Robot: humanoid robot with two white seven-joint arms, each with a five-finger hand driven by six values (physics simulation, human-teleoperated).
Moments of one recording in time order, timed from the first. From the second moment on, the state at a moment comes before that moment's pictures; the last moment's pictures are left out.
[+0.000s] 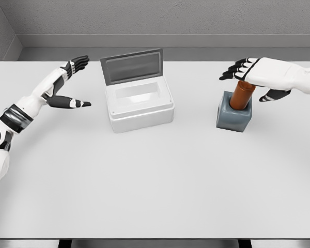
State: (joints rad) left arm -0.52 0.44 -0.30 -0.94 0.31 -0.61 -0.55; right arm -0.77 -0.91 0.68 -1.42 0.38 -0.61 0.44
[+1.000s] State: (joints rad) left arm -0.52 0.44 -0.30 -0.92 0.31 -0.61 -0.56; right arm -0.78 -0.92 0.71 -1.45 0.38 -0.61 0.52
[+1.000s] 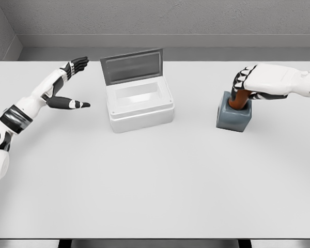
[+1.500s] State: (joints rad) left arm -0.52 0.44 -0.30 -0.92 0.31 -0.61 -0.56; right arm -0.83 -1.00 0.68 -1.53 0.37 -0.61 0.53
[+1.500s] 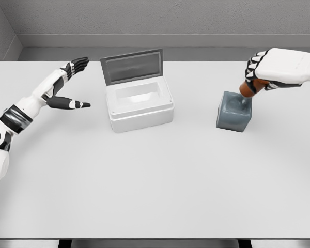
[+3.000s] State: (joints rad) left arm -0.52 0.44 -0.27 -0.91 0.30 -0.61 -0.56; right arm -0.91 -0.80 0.69 -1.55 0.36 -0.61 0.54
